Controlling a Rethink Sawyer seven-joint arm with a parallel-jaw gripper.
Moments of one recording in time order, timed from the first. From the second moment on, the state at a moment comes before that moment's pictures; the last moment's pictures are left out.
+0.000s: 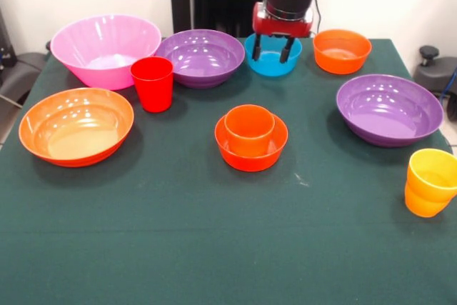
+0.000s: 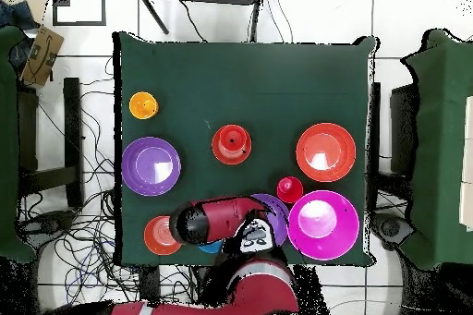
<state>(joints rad) -0.08 -0.55 -0.05 1.96 -0.28 0.30 1.92</state>
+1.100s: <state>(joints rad) -0.06 -0.56 -0.10 2.18 -0.06 0.10 2.23</state>
